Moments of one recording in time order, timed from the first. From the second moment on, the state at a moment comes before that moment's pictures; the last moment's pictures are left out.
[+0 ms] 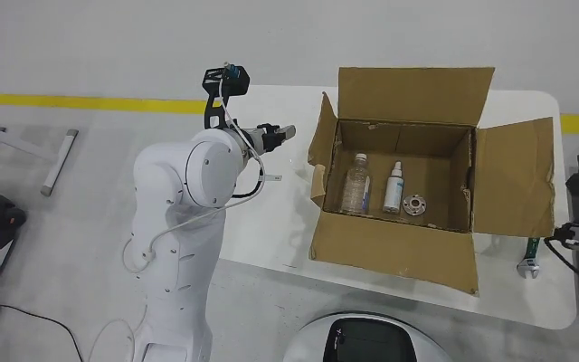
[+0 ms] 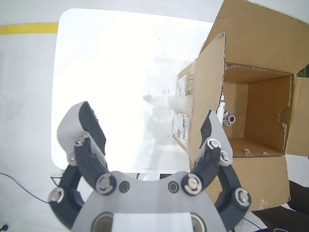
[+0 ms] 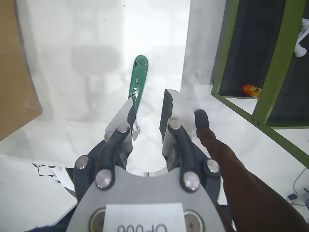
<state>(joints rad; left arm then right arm) 0.55 -1.44 -1.24 -1.80 1.22 0.28 -1.49 -1.49 -1.04 2.00 -2.01 -1.06 0.15 1.42</state>
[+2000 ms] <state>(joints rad) 0.55 -1.44 -1.24 -1.80 1.22 0.28 -1.49 -1.47 -1.03 1.90 -1.87 -1.00 0.15 1.34</state>
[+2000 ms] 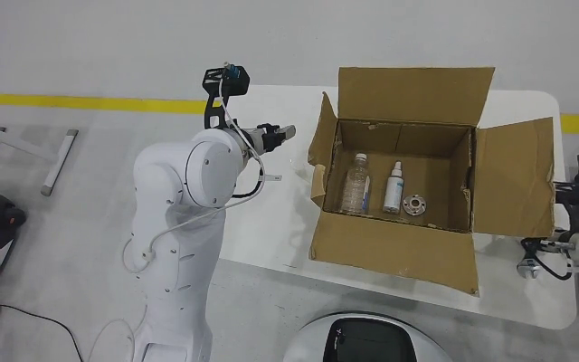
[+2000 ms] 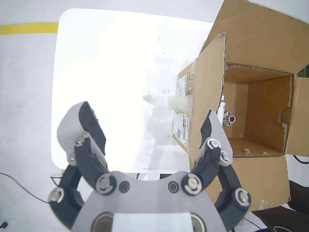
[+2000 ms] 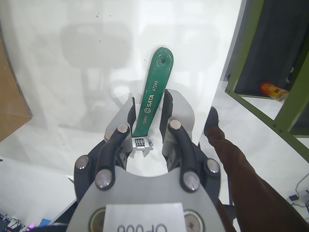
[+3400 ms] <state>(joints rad) 0.55 -1.44 -1.24 -1.80 1.22 0.28 -1.49 -1.51 -1.02 2.54 -2.24 -0.33 0.13 1.19</state>
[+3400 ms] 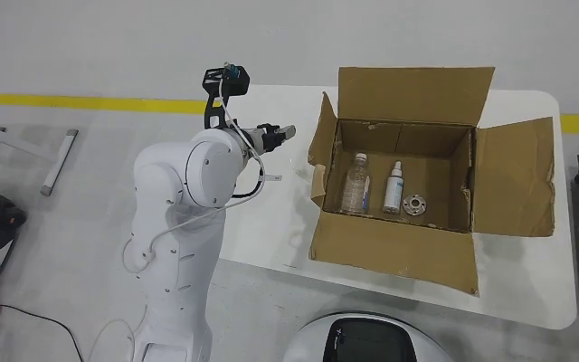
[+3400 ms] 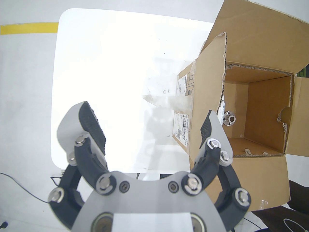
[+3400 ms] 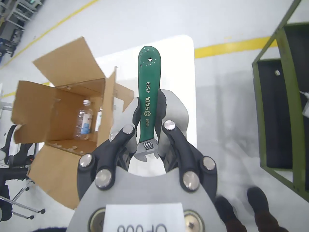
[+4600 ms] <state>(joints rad) 0.55 -1.44 -1.24 -1.80 1.22 0.28 -1.49 -1.05 -0.97 1.37 -1.97 -0.58 0.57 0.93</state>
